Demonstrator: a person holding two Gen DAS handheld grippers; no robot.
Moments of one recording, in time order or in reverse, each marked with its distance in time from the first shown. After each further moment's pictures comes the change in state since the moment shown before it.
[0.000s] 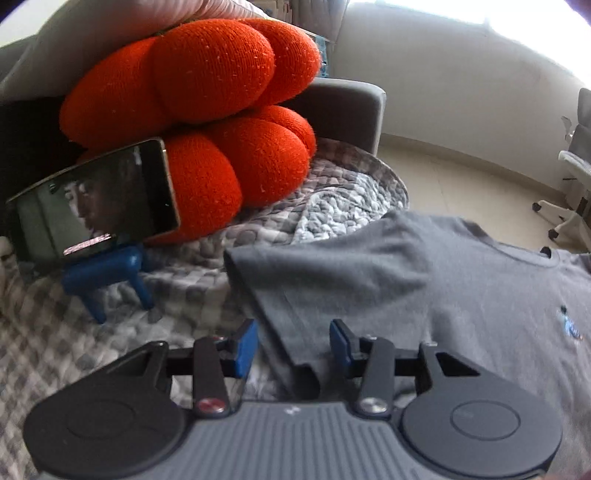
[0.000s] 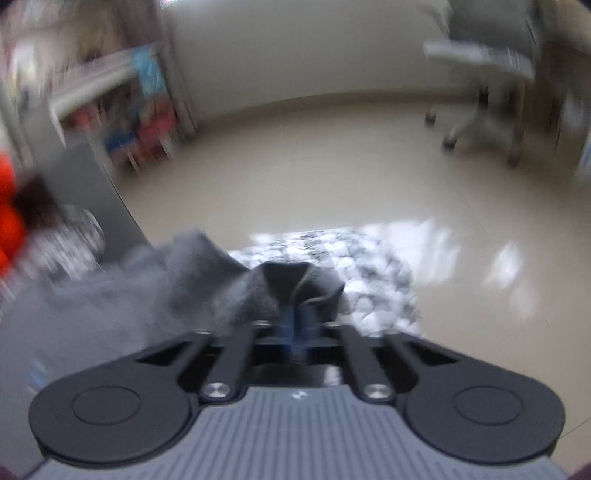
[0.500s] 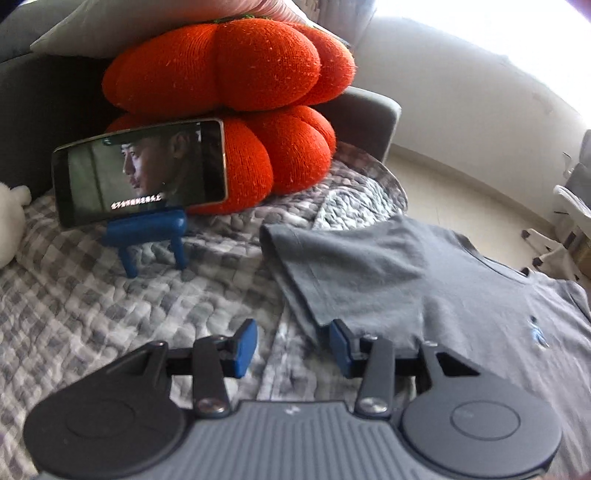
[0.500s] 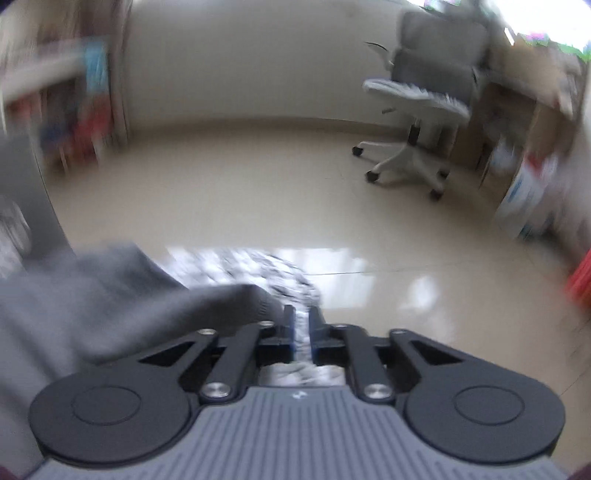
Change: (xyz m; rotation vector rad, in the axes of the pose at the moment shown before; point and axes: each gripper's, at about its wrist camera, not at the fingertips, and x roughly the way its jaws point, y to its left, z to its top) left arm -0.040 0.039 -0.016 -0.141 0.035 -0.088; right arm -0.027 -0.014 -0.015 0.084 -0.073 -0.156
